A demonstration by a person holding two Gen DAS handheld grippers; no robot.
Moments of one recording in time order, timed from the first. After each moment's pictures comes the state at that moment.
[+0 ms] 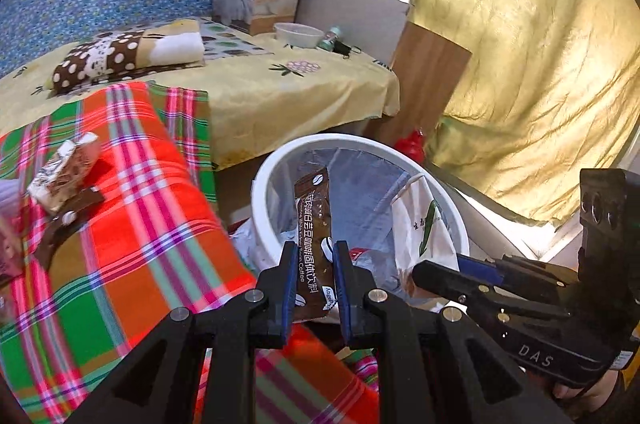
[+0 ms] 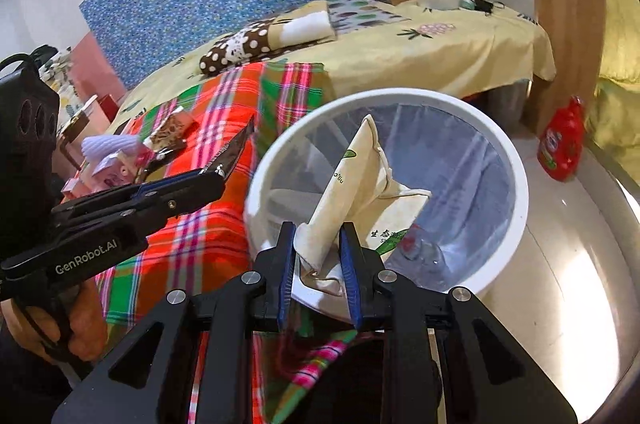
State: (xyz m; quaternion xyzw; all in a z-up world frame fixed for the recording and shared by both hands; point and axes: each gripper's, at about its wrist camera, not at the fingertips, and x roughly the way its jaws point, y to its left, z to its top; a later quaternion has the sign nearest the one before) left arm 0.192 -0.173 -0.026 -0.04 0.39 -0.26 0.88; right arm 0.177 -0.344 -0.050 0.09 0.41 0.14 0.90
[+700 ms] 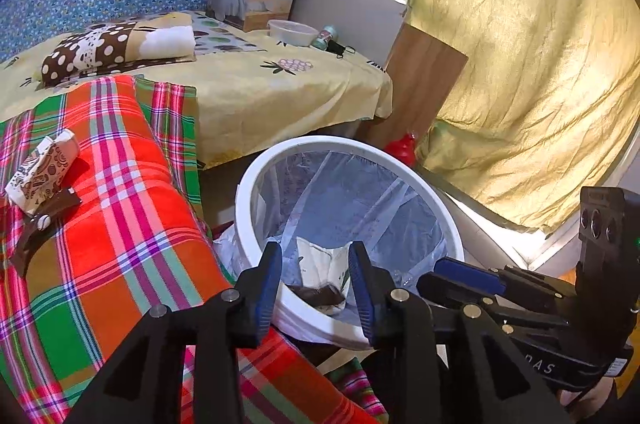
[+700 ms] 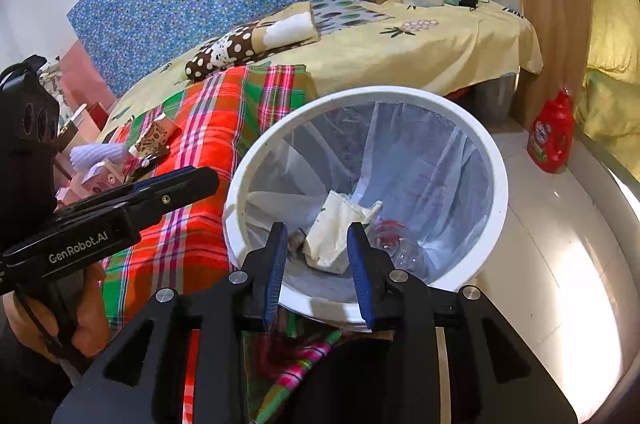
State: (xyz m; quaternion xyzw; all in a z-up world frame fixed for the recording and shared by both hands) left arm 0.205 -0.177 -0.031 -0.06 0.39 -0.27 0.88; right arm 0.175 -0.356 -0.047 0.09 0.40 0.12 0.90
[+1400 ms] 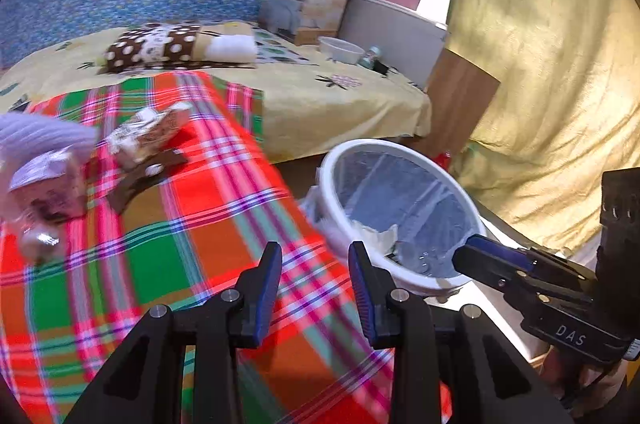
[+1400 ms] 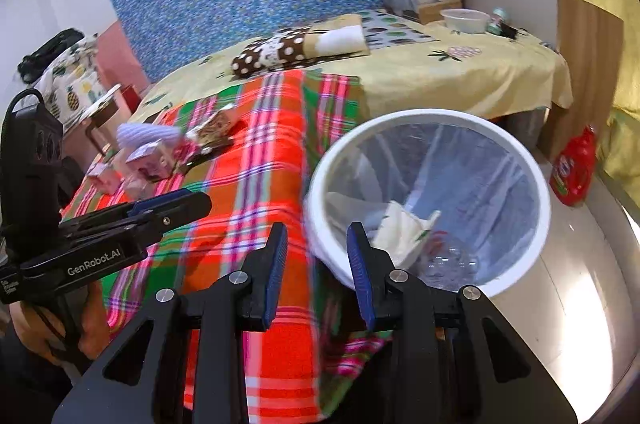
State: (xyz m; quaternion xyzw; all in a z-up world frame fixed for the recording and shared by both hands) left arm 0.151 -0.097 -0.023 -0.08 0.38 -0.19 0.90; right arm 0.151 -0.299 -0.030 0.05 0.38 0.18 0.91
